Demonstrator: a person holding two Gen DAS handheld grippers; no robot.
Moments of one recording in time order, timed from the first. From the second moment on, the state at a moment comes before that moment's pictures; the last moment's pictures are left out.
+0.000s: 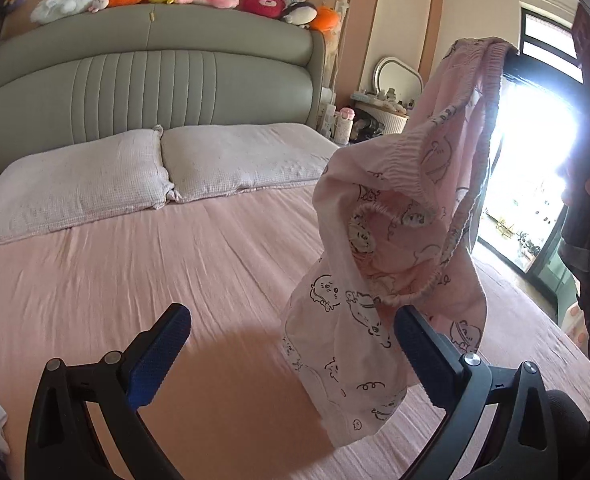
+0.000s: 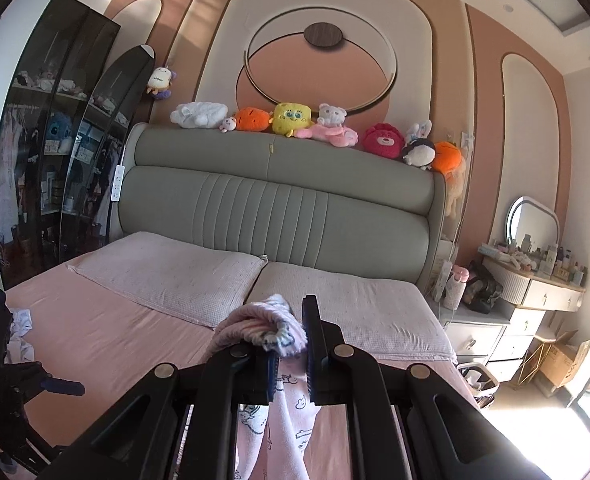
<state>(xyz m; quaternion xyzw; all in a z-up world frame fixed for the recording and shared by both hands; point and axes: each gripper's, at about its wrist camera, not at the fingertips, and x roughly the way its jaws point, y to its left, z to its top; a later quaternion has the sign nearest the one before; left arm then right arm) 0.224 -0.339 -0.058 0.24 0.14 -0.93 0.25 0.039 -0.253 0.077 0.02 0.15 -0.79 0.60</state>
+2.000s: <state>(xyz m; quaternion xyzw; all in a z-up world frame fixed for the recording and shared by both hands) 0.188 -0.316 -0.019 0.18 0.15 -0.92 0.31 0.085 -0.247 0.128 0.00 0.26 -0.79 0.56</state>
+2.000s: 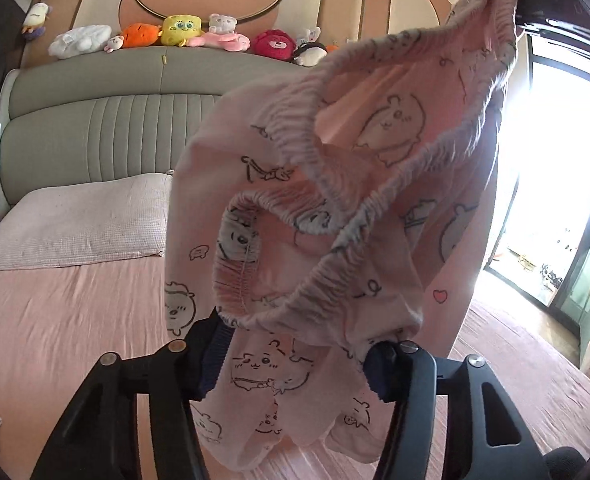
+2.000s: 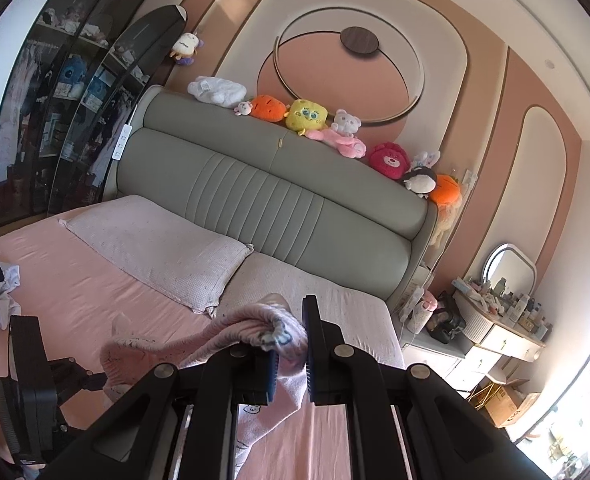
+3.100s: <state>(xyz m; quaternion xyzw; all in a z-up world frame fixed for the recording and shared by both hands) 0.235 -0.383 -0.005 0.13 0.22 -0.93 0.27 0.043 -0.252 0.073 0.07 0.27 -0.78 0.57</state>
